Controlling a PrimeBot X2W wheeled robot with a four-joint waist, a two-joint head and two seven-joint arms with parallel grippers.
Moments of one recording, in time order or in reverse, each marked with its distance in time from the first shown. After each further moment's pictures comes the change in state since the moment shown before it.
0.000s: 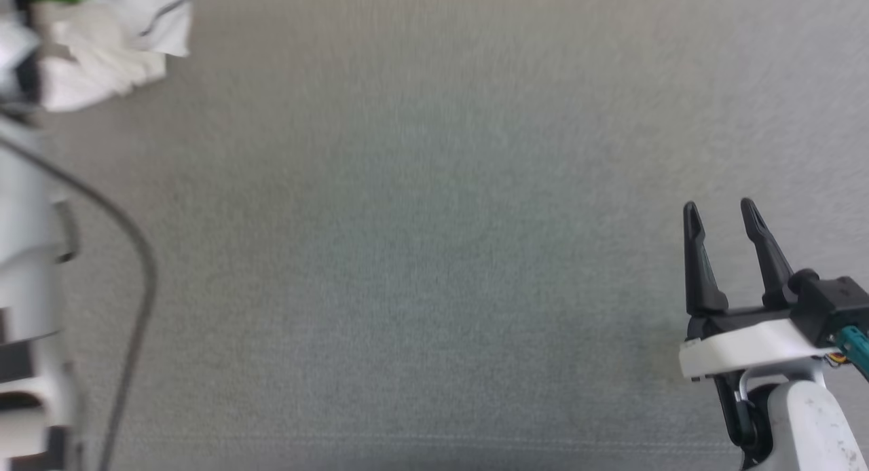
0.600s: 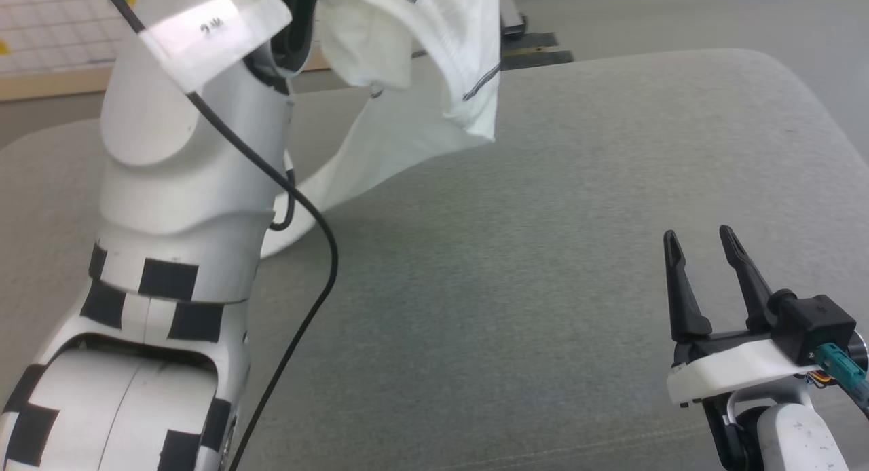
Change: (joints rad) left arm -0.139 -0.332 -0.159 0.102 -0.148 -0.036 -0.098; right arm 0.061 0.000 0.039 -0.032 0.001 0.000 0.047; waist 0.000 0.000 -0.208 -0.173
